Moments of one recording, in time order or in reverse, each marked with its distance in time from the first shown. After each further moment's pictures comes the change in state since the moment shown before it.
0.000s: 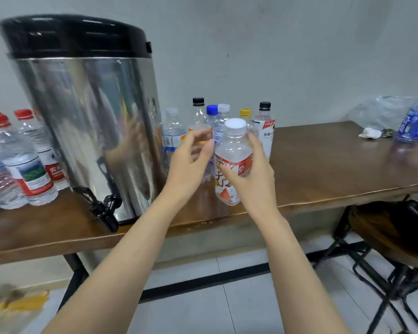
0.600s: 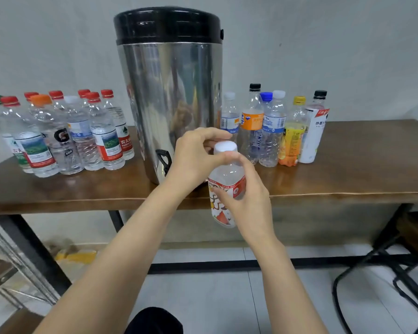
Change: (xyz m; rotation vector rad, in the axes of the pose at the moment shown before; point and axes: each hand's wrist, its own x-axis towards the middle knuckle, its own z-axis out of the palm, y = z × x) left_hand -0.063 0.035 -0.100 0.258 0.011 -0.033; right_hand -0.110 -0.053 0.067 0.054 -0.198 -0.014
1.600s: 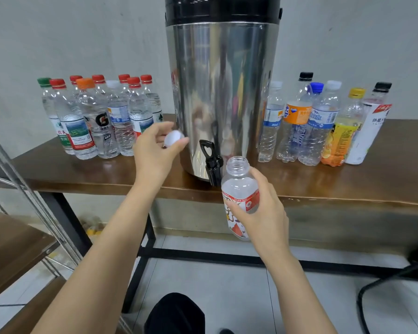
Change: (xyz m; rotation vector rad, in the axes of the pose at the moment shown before) left_hand -0.013 -0.095 -0.103 0.154 0.443 -0.217; right_hand -0.022 0.003 0.051 -0.108 -0.127 0.094
